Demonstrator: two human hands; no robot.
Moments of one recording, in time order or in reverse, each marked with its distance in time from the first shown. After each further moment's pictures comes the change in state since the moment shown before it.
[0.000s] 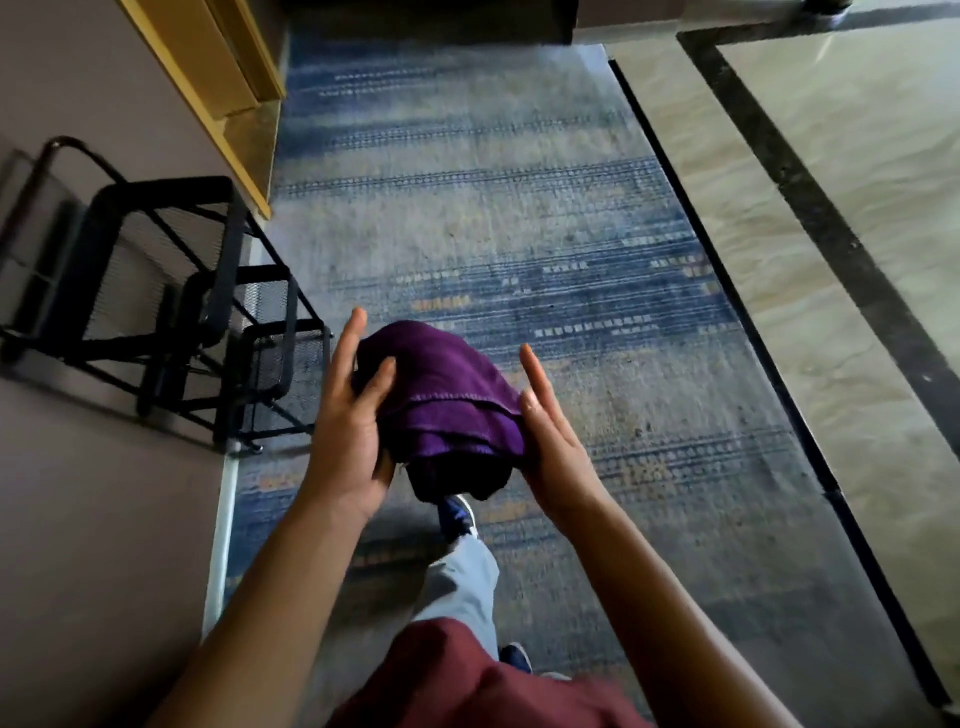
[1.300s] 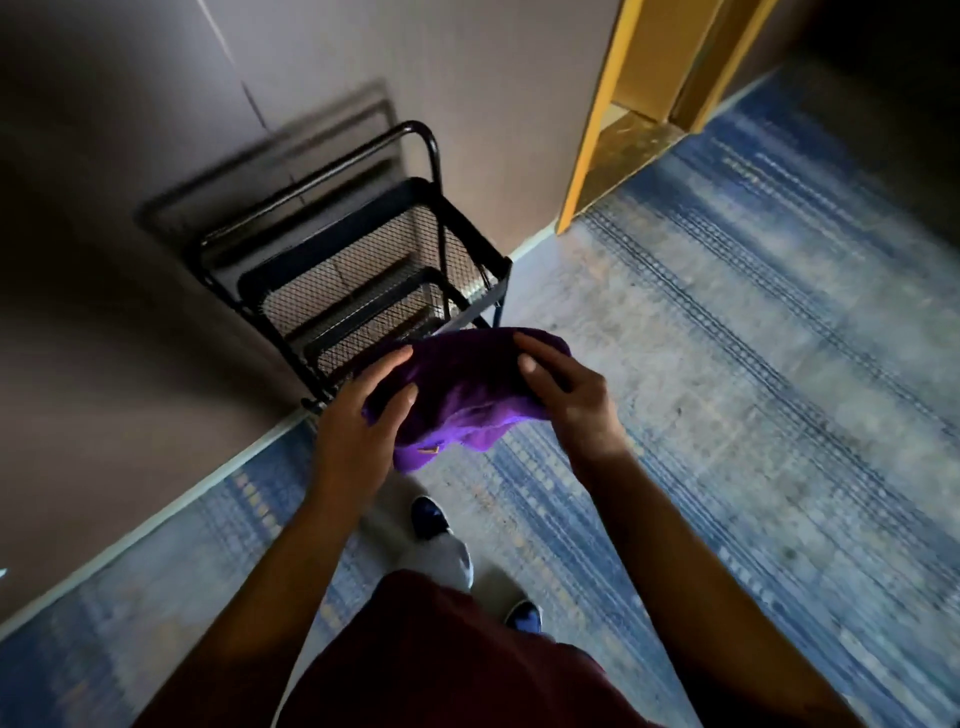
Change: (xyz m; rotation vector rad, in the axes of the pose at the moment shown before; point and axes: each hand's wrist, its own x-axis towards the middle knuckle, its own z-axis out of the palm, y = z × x) left_hand 0.384 0.072 -0.143 0.620 0.907 0.215; right_hand 0.587 -0.083 0.249 -0.665 -0.748 0.046
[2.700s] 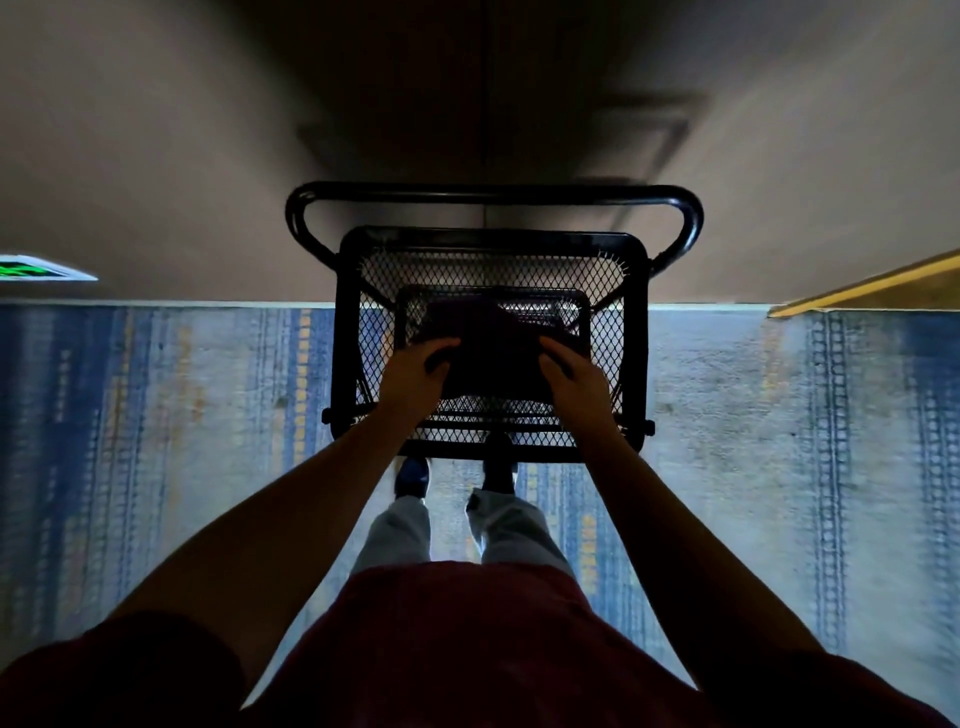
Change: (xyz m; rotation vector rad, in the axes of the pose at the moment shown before) left_hand 0.236 -0.166 0.026 0.206 0.251 -0.801; right_hand 0.370 0.096 0.127 -0.618 -0.653 0.191
